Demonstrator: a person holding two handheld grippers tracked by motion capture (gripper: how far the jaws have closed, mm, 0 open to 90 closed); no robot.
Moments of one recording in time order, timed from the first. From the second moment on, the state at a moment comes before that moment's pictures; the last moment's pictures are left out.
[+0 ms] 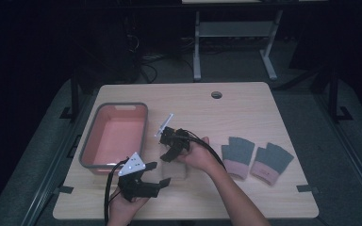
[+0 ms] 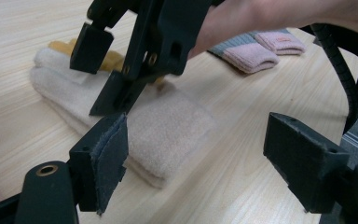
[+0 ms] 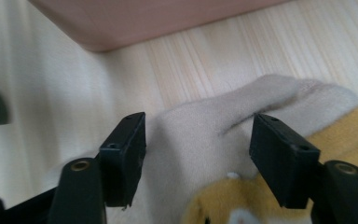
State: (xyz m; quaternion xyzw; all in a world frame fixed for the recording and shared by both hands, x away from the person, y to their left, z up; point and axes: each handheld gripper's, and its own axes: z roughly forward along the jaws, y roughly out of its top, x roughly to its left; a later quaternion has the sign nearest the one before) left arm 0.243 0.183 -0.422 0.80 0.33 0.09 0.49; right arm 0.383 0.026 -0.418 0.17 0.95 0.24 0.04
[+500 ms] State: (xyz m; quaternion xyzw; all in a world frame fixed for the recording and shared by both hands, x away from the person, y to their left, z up) left arm 0.243 0.182 -0.422 0.80 0.33 0.09 0.49; right arm 0.384 0.019 -0.426 0.17 0.96 0.21 0.05
